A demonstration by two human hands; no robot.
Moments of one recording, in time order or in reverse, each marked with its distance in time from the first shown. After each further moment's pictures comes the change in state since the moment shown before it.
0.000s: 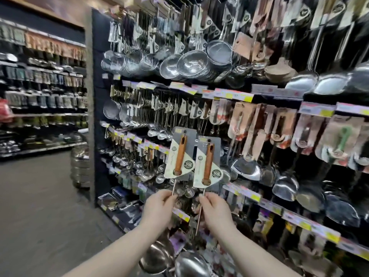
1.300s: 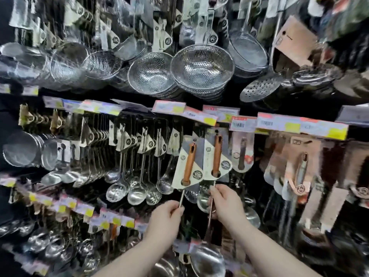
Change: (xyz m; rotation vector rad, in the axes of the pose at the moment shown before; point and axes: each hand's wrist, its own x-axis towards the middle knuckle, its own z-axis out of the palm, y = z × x) left_hand 0.471 -0.083 0.067 -0.063 -0.303 0.229; right_hand 0.448 -0.039 0.102 -0.006 0.395 0.006
